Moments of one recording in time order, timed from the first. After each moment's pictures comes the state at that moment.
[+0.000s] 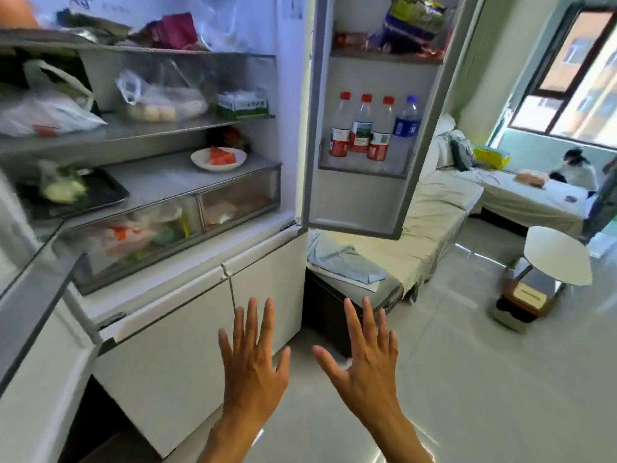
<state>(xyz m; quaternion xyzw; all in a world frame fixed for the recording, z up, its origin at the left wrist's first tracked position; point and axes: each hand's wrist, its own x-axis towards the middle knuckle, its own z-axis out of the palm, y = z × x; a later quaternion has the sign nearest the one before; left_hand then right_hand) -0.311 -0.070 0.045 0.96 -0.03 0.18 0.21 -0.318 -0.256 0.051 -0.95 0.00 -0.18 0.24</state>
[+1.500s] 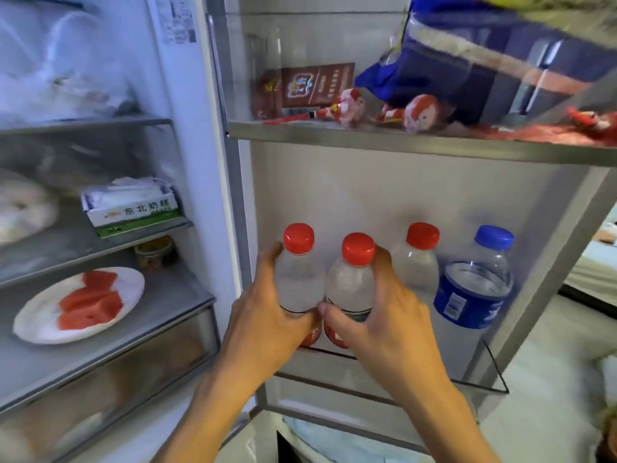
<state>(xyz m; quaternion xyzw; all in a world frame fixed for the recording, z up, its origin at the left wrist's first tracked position) 0.295 -0.231 0.249 0.86 -0.07 0.20 0.47 0.282 -0.390 0.261 -0.90 -0.09 -0.23 0.35</state>
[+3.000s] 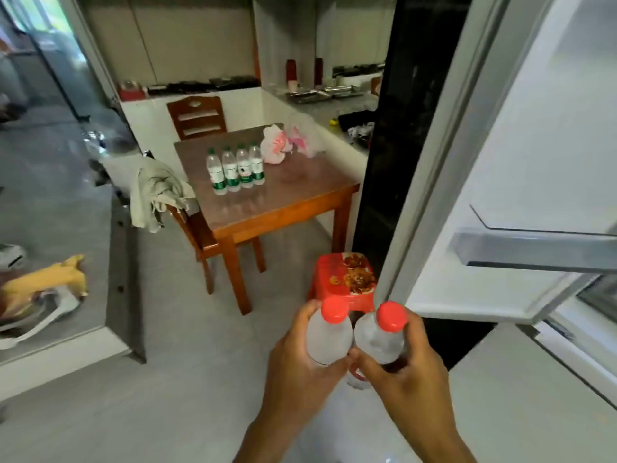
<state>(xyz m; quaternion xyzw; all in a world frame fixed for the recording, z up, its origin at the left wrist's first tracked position) -0.577 -0.092 0.091 0.51 0.64 0.49 0.29 -0.423 -0.065 0.092 -0.51 -0.67 0.34 0.41</state>
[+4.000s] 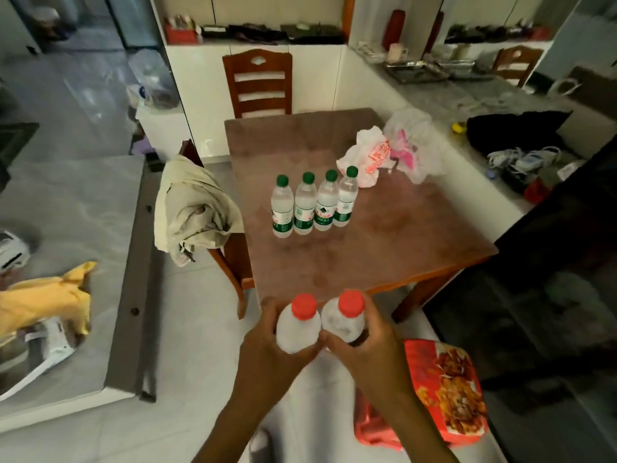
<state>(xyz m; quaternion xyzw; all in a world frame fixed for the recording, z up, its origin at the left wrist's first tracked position) -1.014 0.340 0.011 0.35 0.79 0.42 0.29 -0.871 0.412 0.016 -0.45 -0.73 0.41 0.30</state>
